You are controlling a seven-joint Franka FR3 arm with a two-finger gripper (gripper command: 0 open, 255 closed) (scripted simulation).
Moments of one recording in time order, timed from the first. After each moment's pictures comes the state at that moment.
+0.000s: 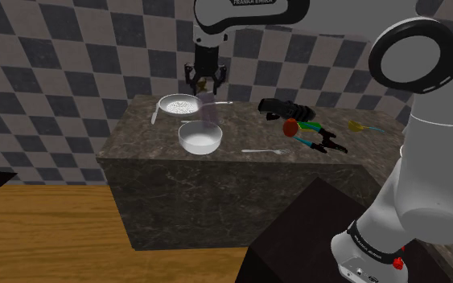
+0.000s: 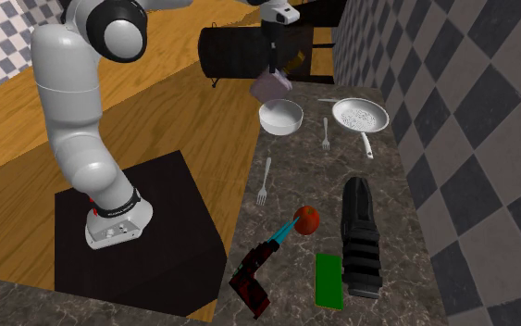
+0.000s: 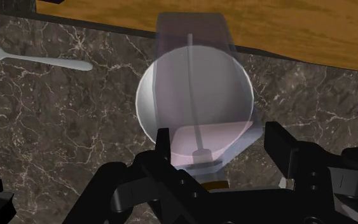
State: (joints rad) arm 0.23 0.36 -0.03 -1.38 -0.01 1.75 0.66
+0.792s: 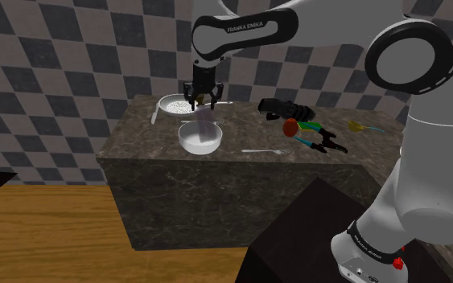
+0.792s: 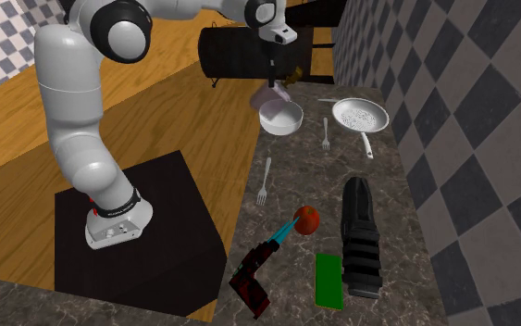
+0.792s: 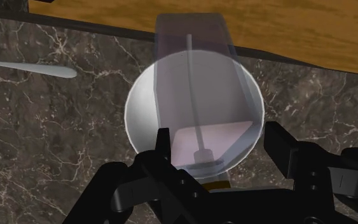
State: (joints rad) arm 0.23 0.38 -0.02 -1.51 -0.01 1.90 0.67
